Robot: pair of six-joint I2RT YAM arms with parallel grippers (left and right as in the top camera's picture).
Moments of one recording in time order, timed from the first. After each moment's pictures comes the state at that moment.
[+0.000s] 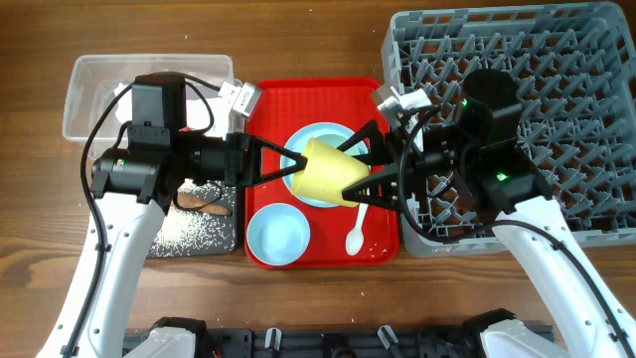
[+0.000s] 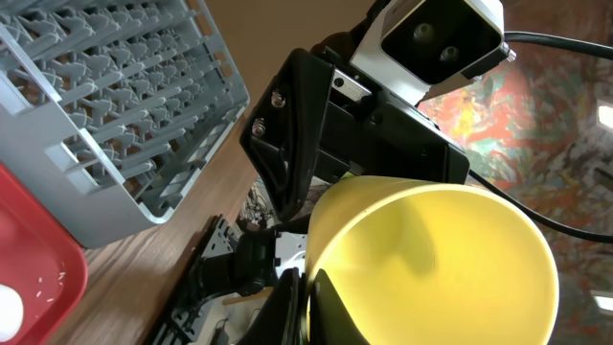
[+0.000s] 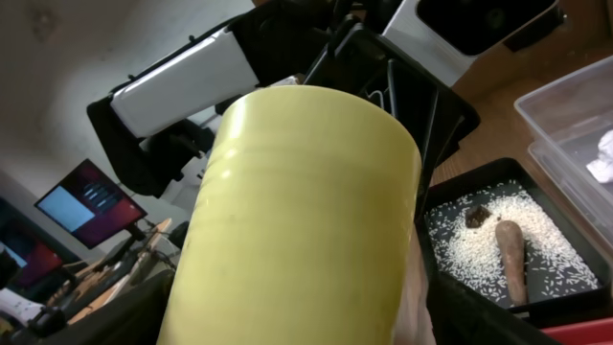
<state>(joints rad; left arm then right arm) -0.13 1.29 1.14 -0.73 1.42 -0.31 0.31 1.27 1.00 -0.02 -1.48 0.29</state>
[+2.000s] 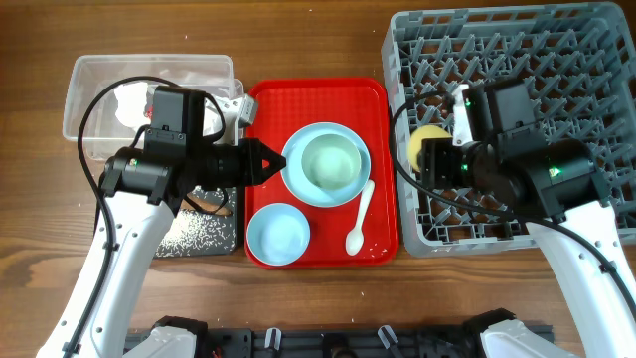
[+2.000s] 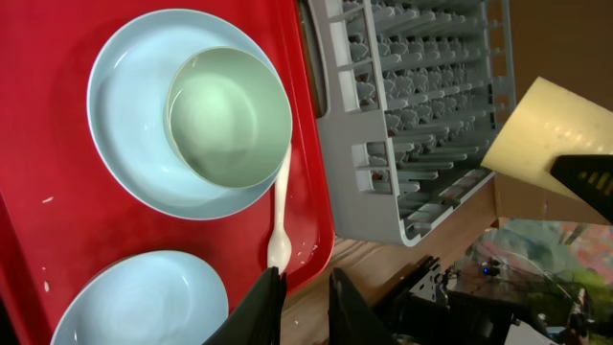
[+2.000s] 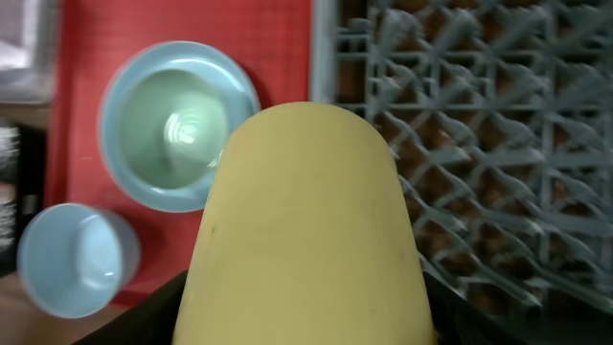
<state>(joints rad) -0.19 1.29 1.14 -0.88 0.66 -0.30 0.31 1.26 1.38 -1.22 0.01 0.25</state>
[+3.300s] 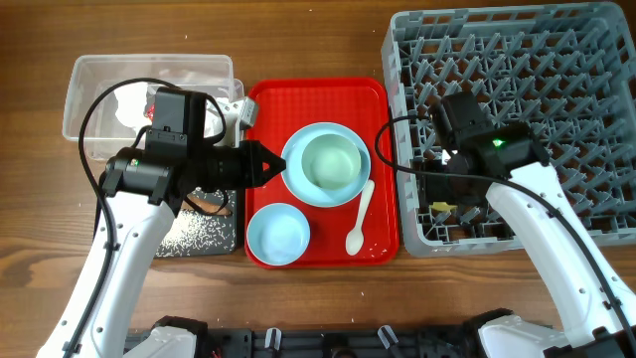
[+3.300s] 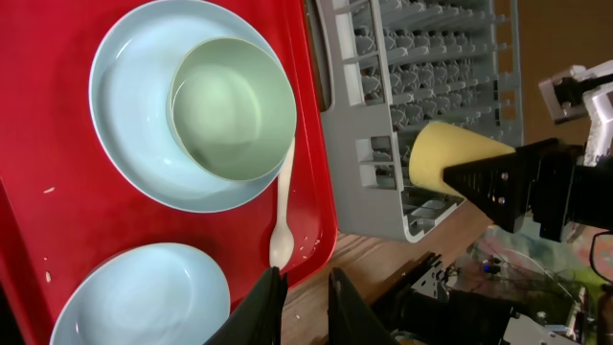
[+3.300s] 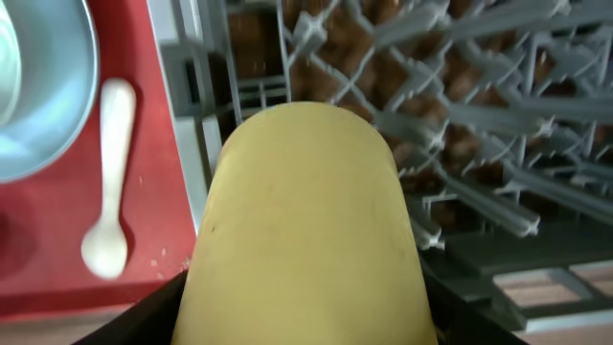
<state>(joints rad) -0.20 1.29 1.14 -0.89 0.65 -0.30 0.31 1.40 1.21 -1.25 0.13 0.34</state>
